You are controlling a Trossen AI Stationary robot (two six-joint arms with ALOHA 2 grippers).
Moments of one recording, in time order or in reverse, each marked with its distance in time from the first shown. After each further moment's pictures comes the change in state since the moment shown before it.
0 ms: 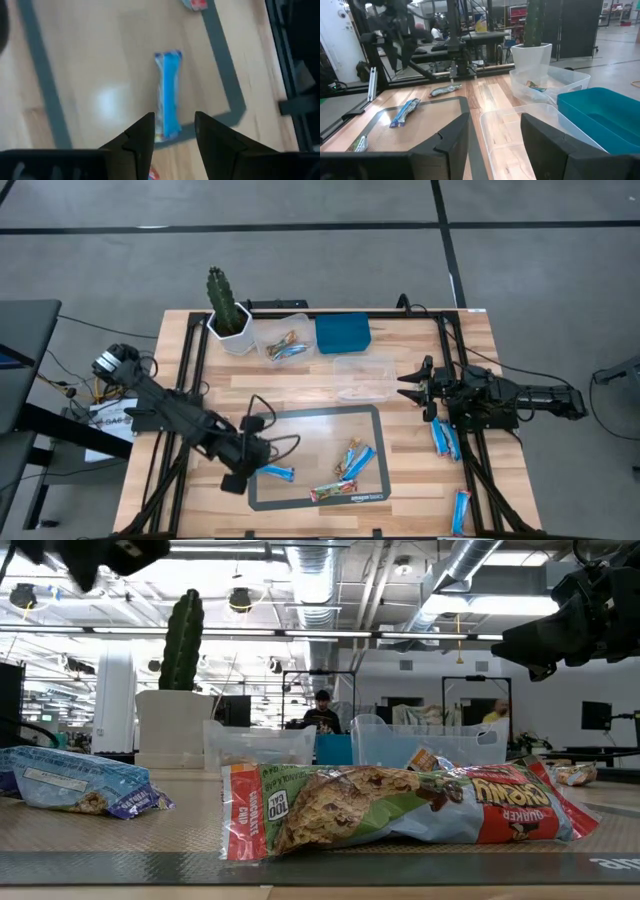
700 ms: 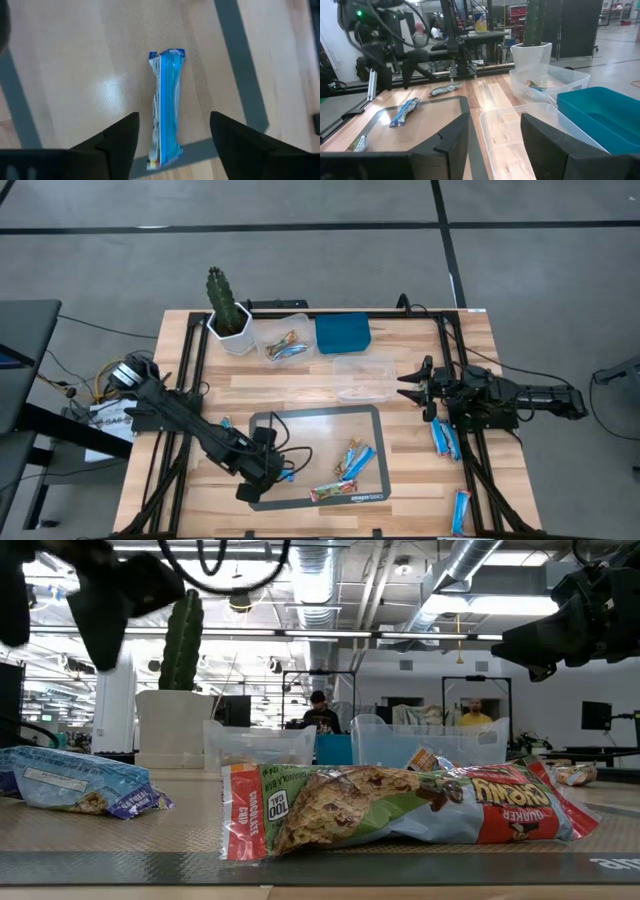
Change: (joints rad) left arm 0.012 0.210 0.001 0.119 -0.005 0.008; right arm 0.000 0.004 0.000 0.000 0.000 0.000
